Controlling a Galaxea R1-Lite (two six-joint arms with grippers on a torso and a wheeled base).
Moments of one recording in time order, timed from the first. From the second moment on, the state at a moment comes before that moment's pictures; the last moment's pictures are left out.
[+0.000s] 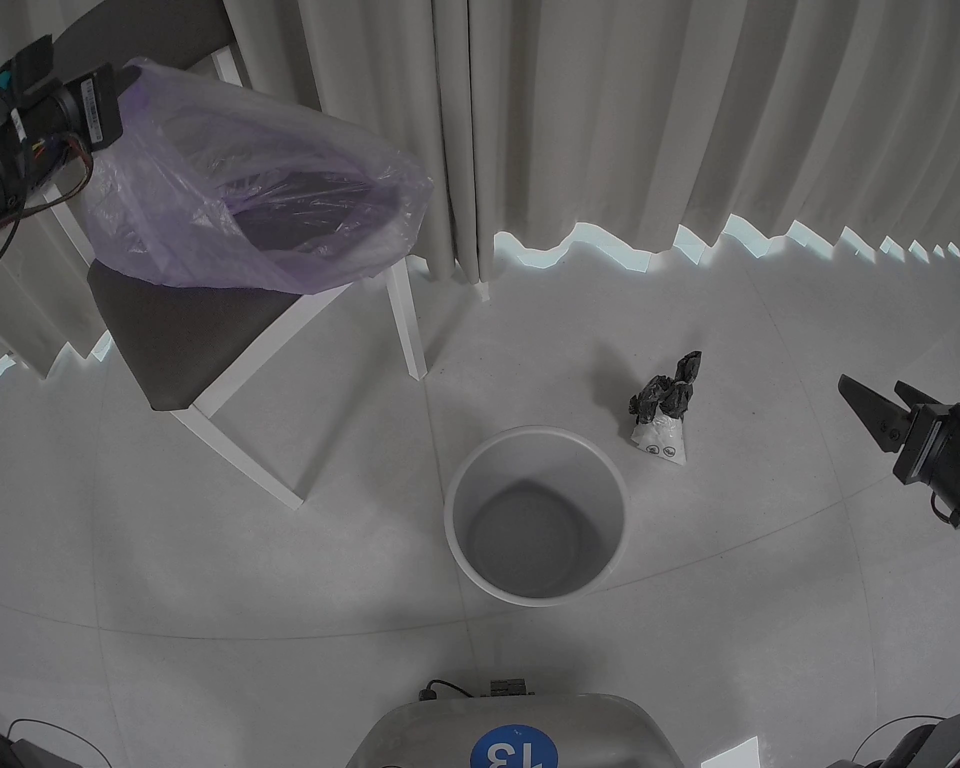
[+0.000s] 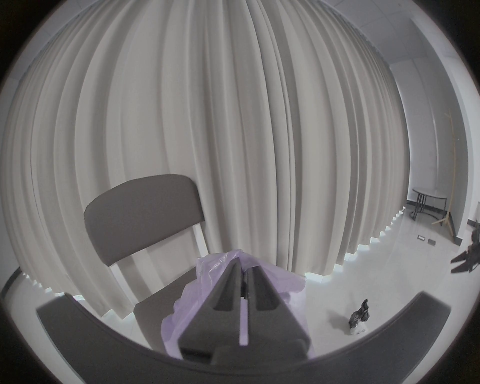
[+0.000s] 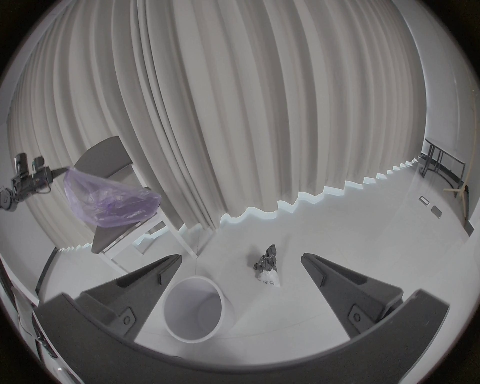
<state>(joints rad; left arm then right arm) -0.28 1.31 -1.29 -0.36 0.14 0.20 0.33 1.10 -0.47 -0.58 -0.18 0.17</state>
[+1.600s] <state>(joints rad) -0.57 1.28 -1.37 -0.35 0.13 0.19 0.64 1.58 -0.51 -1.07 -0.31 0.37</state>
